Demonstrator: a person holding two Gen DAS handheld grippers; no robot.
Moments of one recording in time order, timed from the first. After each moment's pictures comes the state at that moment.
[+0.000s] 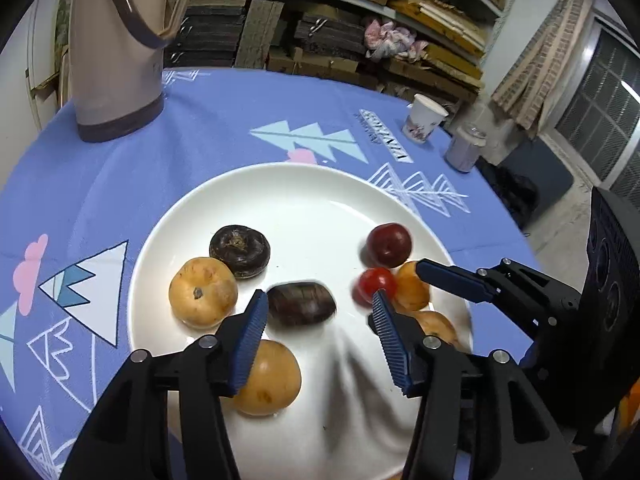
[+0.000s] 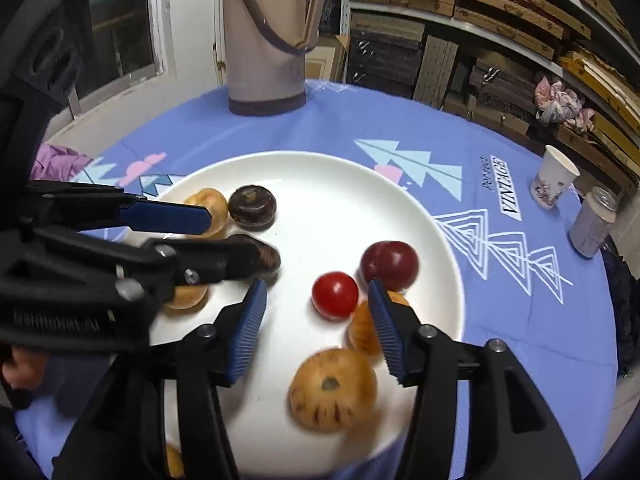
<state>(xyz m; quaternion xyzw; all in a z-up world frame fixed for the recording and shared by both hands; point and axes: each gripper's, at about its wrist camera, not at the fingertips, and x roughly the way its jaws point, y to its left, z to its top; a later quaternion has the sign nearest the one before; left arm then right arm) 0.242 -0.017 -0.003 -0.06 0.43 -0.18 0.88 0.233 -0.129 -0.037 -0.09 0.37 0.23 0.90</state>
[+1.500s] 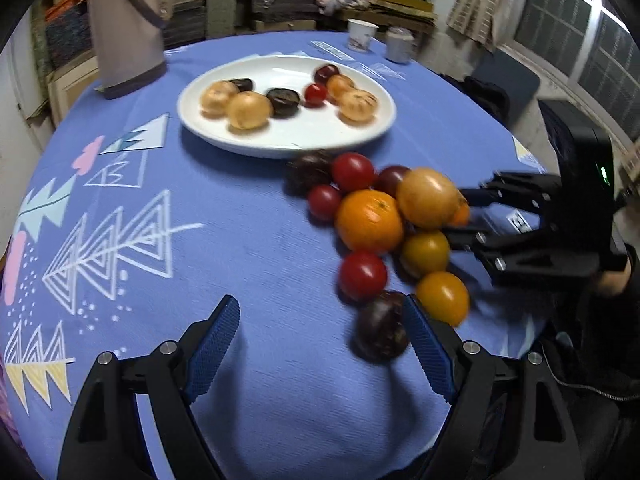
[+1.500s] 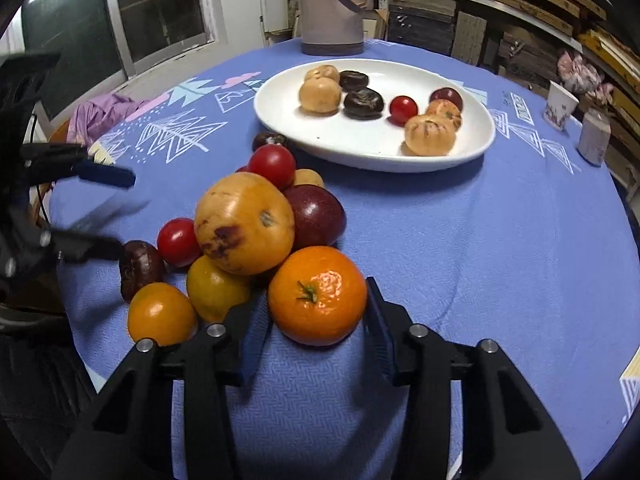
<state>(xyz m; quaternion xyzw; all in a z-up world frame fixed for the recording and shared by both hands) 0.027 0.005 -0.030 0.06 0.47 -0.21 0.85 0.059 -0.156 -0.082 -0.09 0.42 0.28 0.86</state>
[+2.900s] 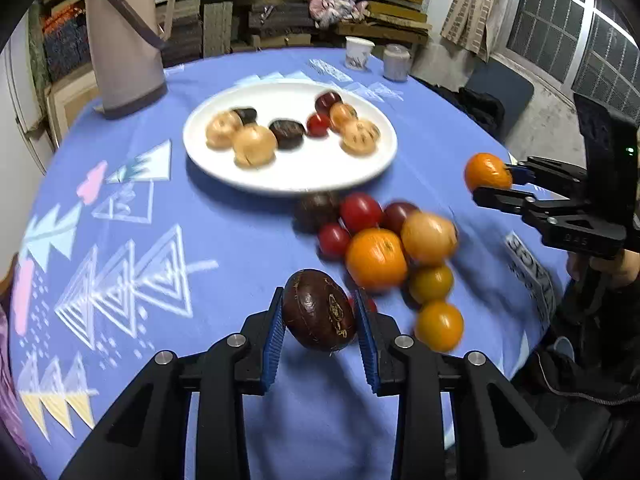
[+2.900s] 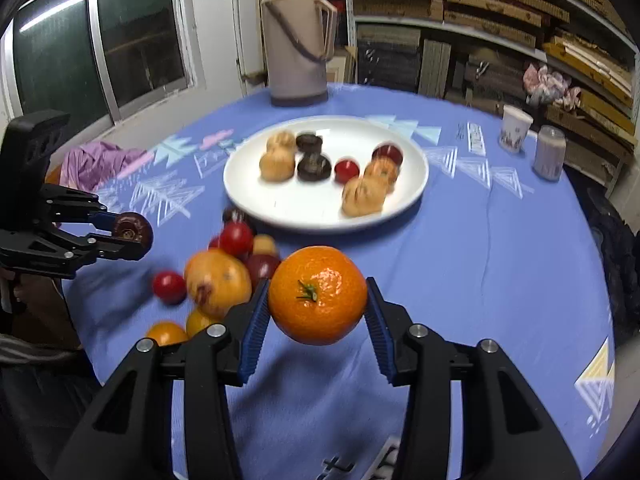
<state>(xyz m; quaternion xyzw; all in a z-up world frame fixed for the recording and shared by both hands) 0.050 0.015 -0.006 0.06 0.45 -0.22 0.87 0.059 -0.199 -0.023 -0.06 0.35 0.26 0.90</state>
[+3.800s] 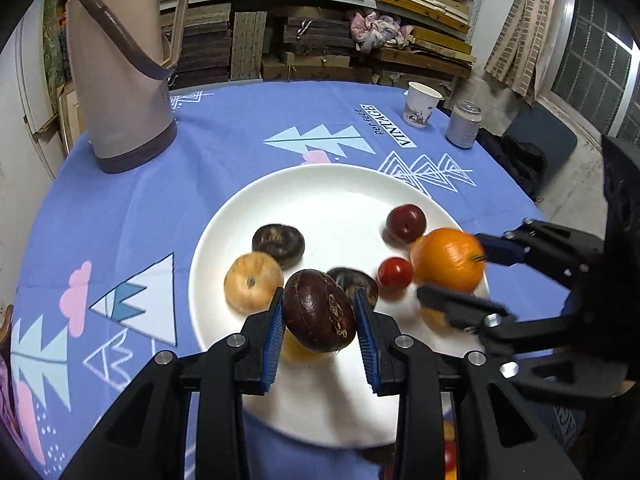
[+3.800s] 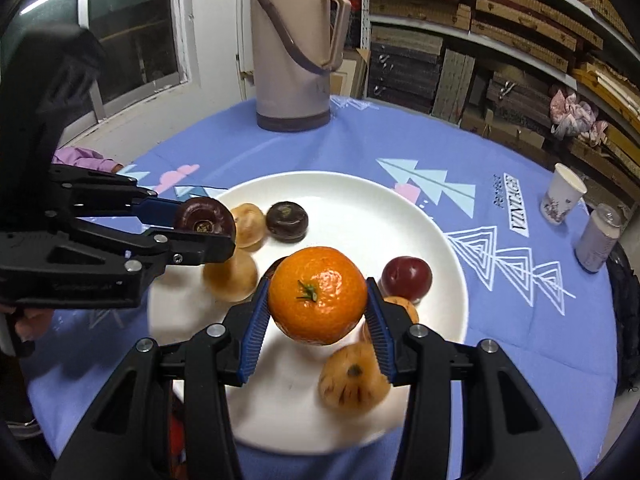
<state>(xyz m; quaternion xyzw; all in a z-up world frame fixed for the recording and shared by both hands) 0.231 -0.005 0.010 0.02 0.44 -0.17 0.88 0.224 -0.122 -0.021 -0.09 0.36 0.26 0.89</state>
